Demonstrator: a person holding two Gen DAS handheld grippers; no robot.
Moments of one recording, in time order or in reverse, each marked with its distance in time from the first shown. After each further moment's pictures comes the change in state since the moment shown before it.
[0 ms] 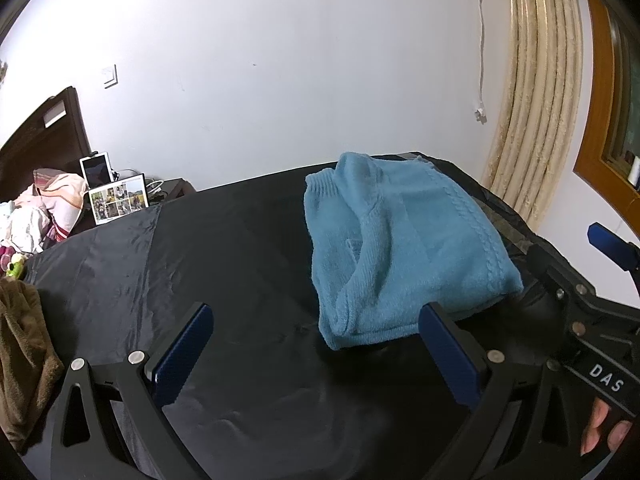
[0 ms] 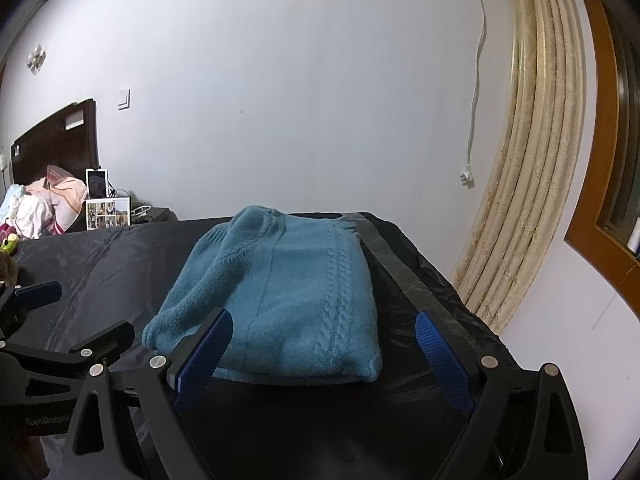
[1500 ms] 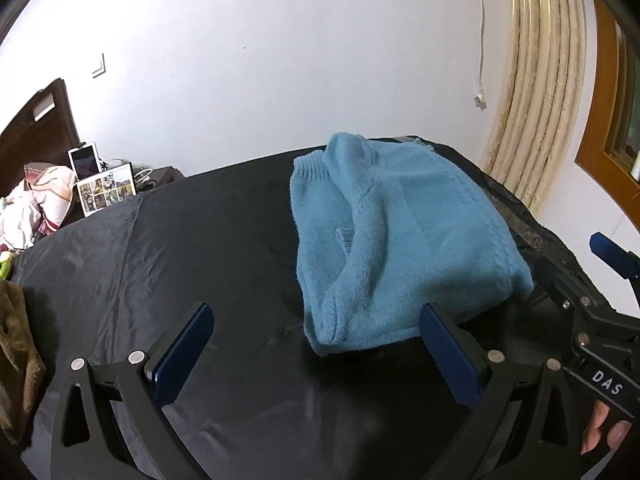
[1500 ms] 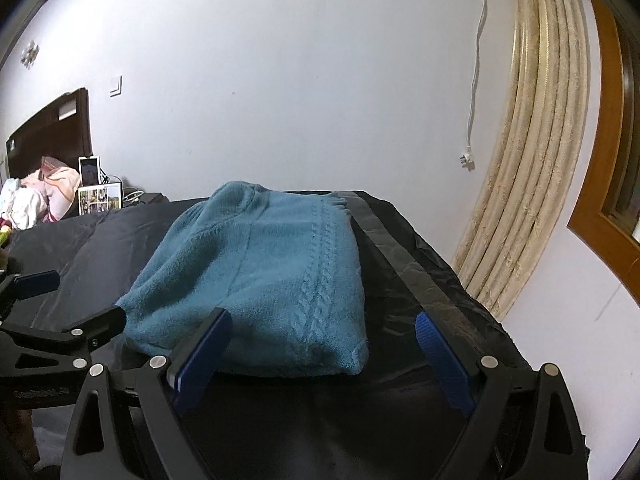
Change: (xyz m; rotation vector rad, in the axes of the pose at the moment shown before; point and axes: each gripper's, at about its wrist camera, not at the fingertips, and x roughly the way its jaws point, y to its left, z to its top) left arm 0.029 -0.008 -0.001 0.010 0.053 -0.017; right arm 0.029 -0.019 -0.011 0.002 0.060 -0.002
